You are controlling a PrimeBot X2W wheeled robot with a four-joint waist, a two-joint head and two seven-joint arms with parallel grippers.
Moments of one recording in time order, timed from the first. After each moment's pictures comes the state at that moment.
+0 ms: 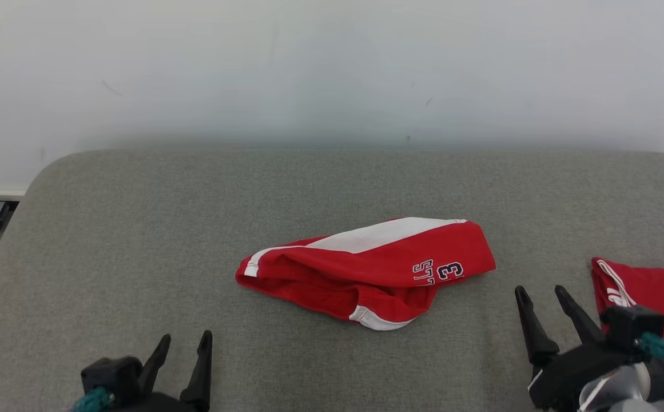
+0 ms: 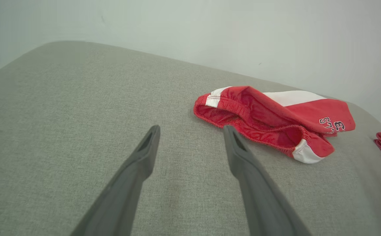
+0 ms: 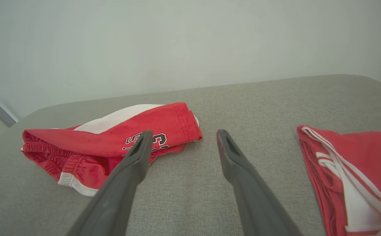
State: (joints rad) left arm -0.01 0.14 -0.28 0.14 -0.36 0.07 0.01; right arm -0.03 -0.18 0.09 0.15 0.45 -0.03 -0.02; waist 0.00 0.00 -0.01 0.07
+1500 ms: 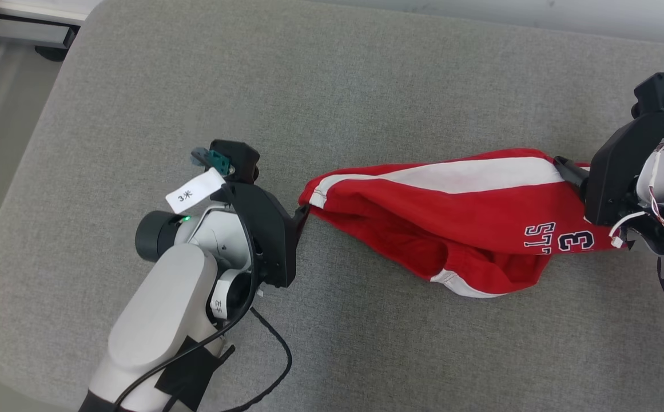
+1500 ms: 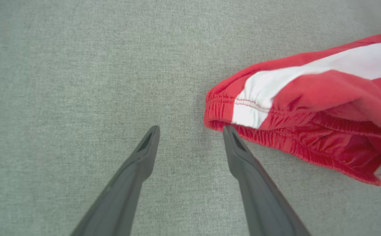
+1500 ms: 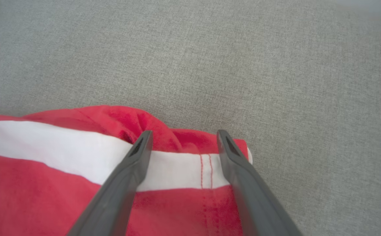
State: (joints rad) left arm -0.70 0.03 -0.49 0.44 -0.40 0.05 0.61; right arm -0.64 -0.38 0.15 0.26 0.53 -0.07 0.84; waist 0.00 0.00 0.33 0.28
